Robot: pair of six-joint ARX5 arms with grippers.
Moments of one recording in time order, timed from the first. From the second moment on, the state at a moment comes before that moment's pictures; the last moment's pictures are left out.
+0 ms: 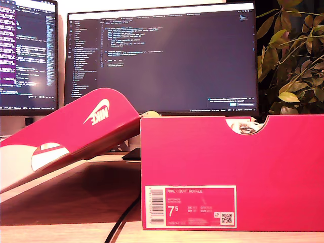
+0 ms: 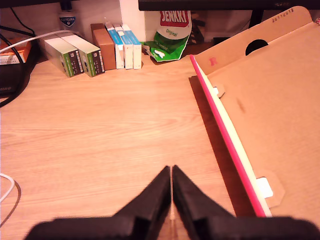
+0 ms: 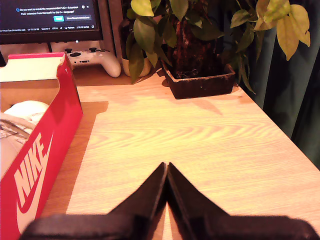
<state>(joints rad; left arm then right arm) 0.03 0.00 0.06 -0.37 0.18 -0.02 0.01 0.06 0.02 -0.18 0.14 0.03</state>
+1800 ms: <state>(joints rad) 0.03 0.22 0.23 -0.16 0.36 -0.35 0.01 0.16 0.25 -0.22 0.03 0.31</state>
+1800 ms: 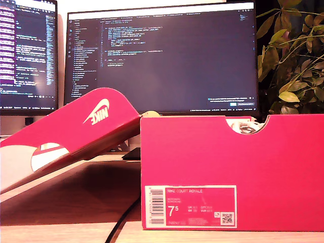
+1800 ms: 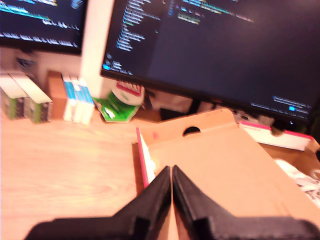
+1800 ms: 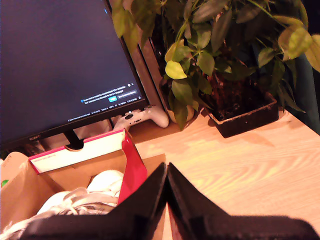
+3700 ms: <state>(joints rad) 0.06 1.57 0.69 -0.24 0.70 -0.24 0.13 1.36 0.65 -0.07 -0.23 0.13</state>
